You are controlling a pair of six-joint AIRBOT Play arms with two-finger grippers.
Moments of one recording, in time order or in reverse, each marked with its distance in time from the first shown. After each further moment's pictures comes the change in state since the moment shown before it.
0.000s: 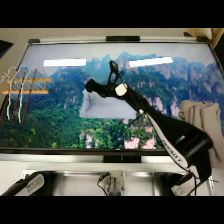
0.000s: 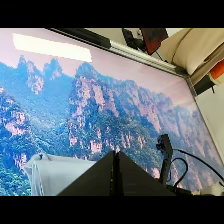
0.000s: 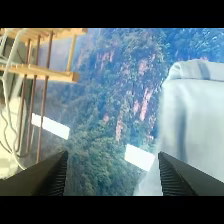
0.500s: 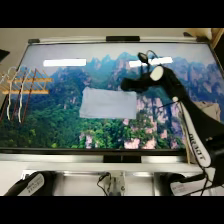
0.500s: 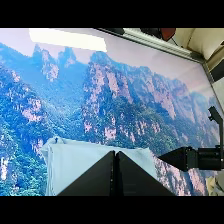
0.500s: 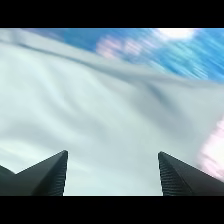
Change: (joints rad) left arm 0.027 0.046 -0.036 0.047 -0.061 0.020; right arm -0.386 0.135 -0.001 -0.552 0.618 0.055
